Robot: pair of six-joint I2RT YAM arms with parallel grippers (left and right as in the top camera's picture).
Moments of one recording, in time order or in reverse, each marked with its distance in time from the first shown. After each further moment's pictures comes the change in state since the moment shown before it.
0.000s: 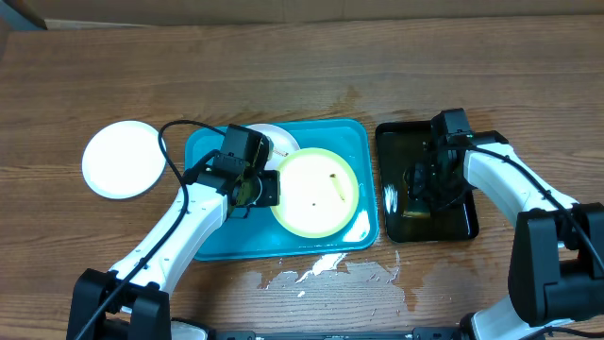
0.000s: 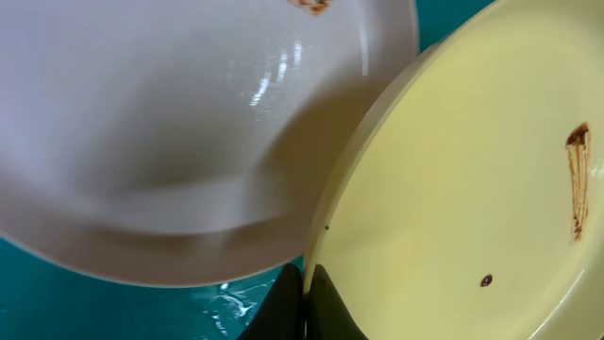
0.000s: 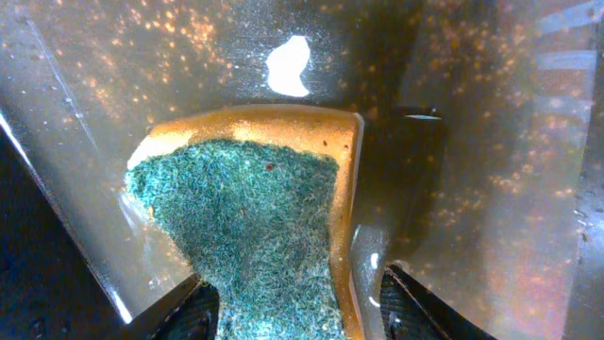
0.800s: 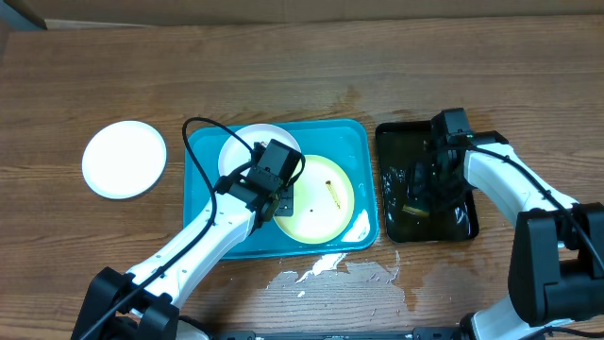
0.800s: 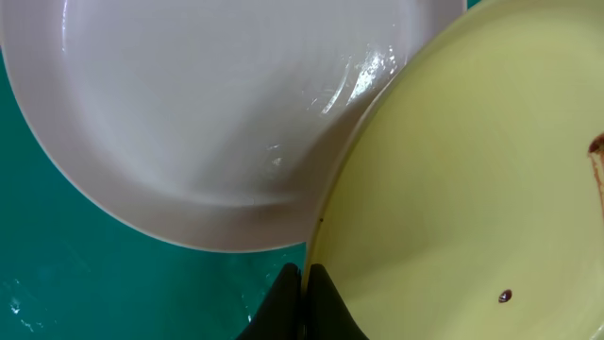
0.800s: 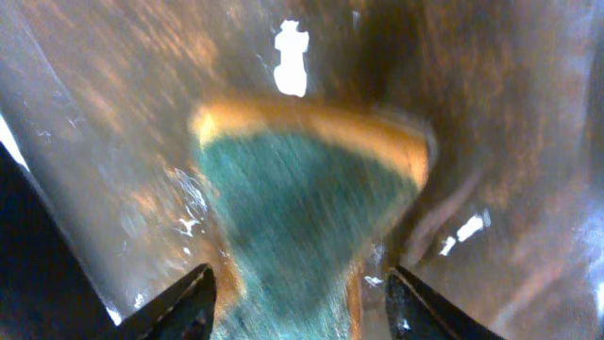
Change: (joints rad) left arm -0.201 0.000 0.001 -0.047 -0.338 -0.152; right arm -0.001 0.000 -0.002 -0.010 0.006 0.001
